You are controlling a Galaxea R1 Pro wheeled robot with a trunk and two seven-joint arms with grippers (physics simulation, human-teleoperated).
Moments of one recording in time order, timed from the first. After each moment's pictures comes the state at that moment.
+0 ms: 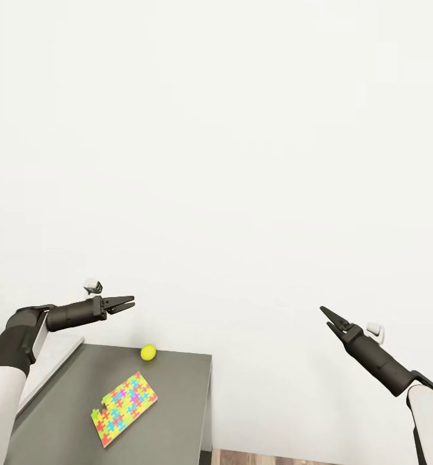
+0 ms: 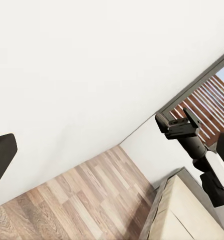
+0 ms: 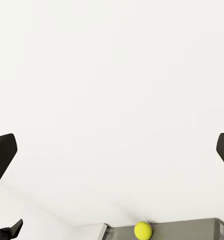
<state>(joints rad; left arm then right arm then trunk) -0.79 0.31 0.31 -0.76 -0.05 0.82 -1.56 -0.26 -0.05 -0.52 -1.48 -0.75 0.79 0.58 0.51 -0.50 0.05</state>
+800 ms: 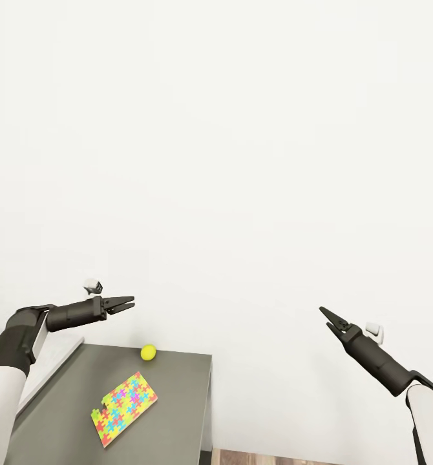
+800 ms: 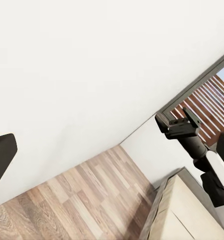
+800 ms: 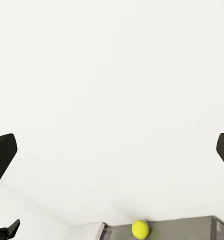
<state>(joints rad) -0.79 0.31 0.31 -0.76 -0.06 0.83 -1.56 -0.26 -0.05 -0.52 -1.48 -0.75 0.79 0.57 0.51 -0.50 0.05</state>
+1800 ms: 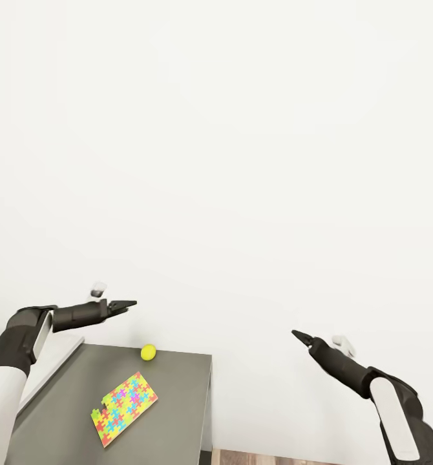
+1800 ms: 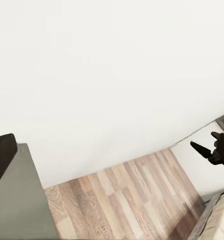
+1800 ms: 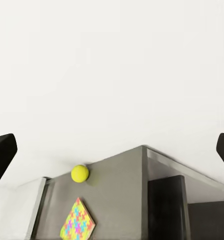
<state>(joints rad) -0.79 0.30 0.30 -0.76 -0.06 0.83 -1.29 -0.27 -0.05 -0.31 -1.39 -0.74 0.81 0.19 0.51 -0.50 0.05</state>
